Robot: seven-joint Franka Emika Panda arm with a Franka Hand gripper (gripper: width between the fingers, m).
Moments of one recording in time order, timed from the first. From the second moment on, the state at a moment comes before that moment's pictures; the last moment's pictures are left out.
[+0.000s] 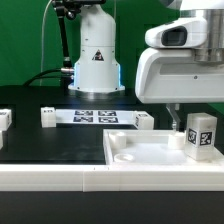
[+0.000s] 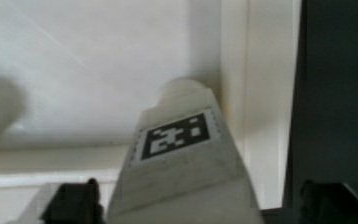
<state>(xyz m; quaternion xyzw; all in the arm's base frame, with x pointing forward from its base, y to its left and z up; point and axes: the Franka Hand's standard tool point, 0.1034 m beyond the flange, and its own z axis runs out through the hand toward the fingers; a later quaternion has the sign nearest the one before) 0.628 0.121 0.075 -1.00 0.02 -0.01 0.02</state>
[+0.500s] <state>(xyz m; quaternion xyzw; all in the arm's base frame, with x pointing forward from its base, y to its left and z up) 0.628 0.121 0.075 -1.00 0.03 -0.01 0.02</state>
